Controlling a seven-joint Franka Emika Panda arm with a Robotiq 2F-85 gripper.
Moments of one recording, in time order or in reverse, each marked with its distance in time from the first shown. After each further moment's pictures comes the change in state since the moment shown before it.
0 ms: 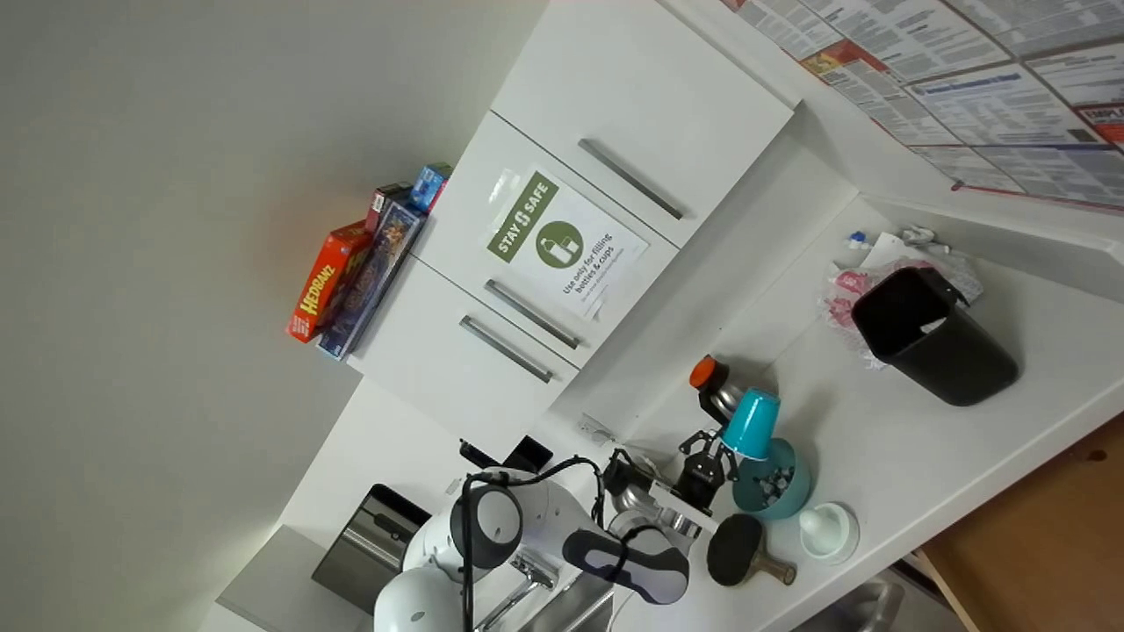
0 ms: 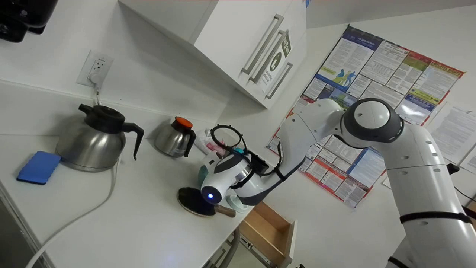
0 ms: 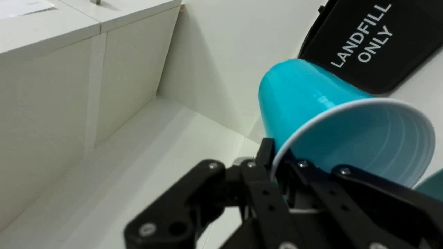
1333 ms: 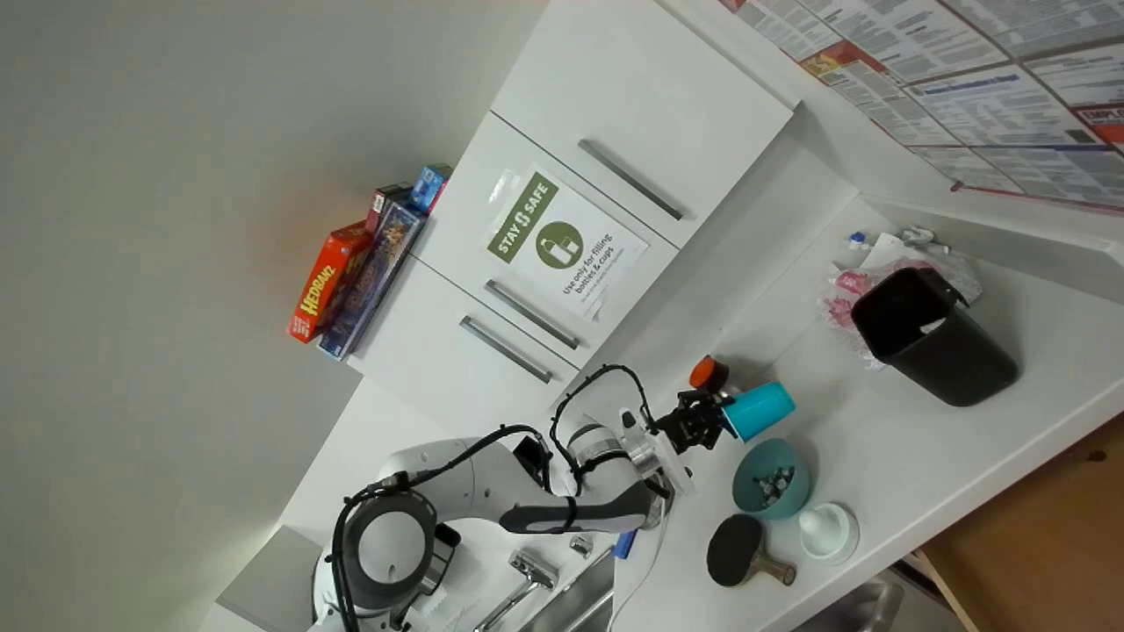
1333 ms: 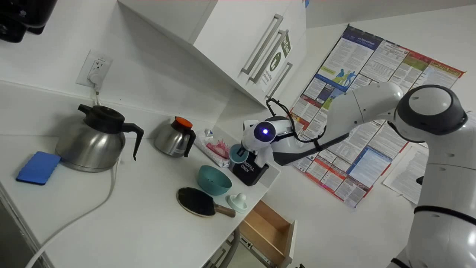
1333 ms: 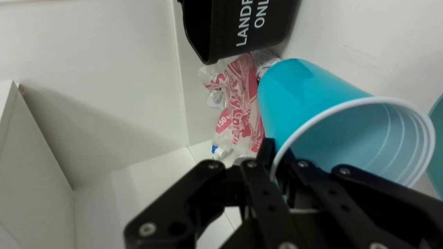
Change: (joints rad) arm -0.237 -0.409 -0.026 -0.073 0.291 0.835 0.205
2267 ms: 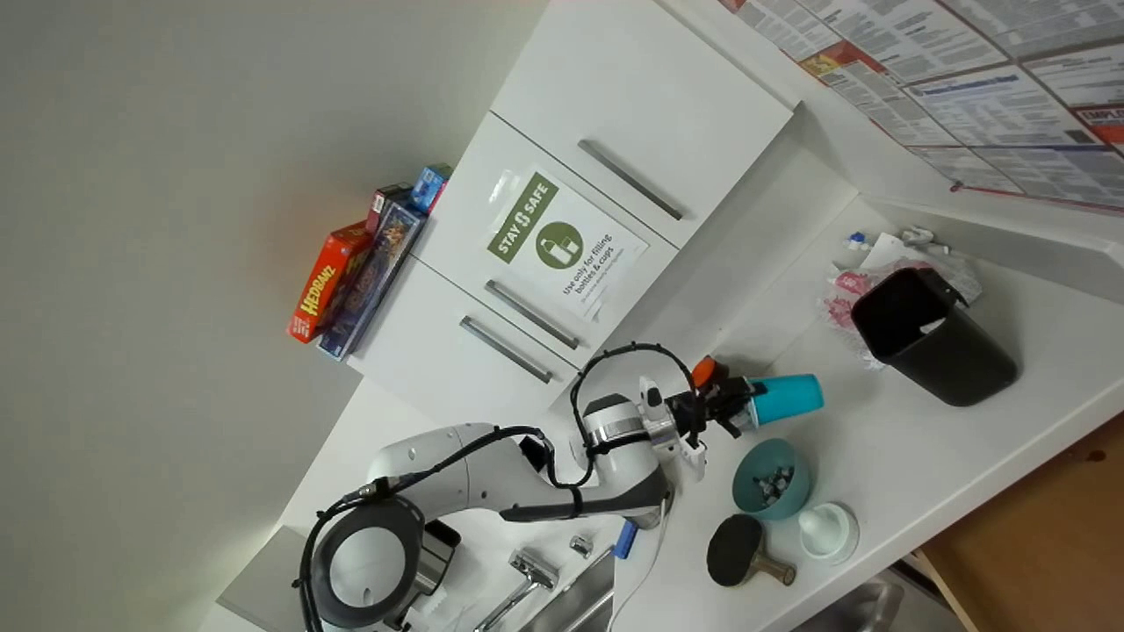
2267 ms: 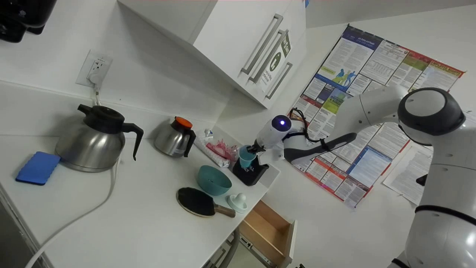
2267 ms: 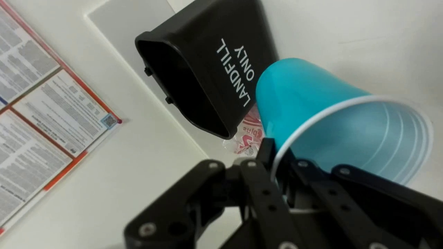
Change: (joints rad) arm -0.049 -0.032 -0.148 0.028 0.209 0.241 0.352
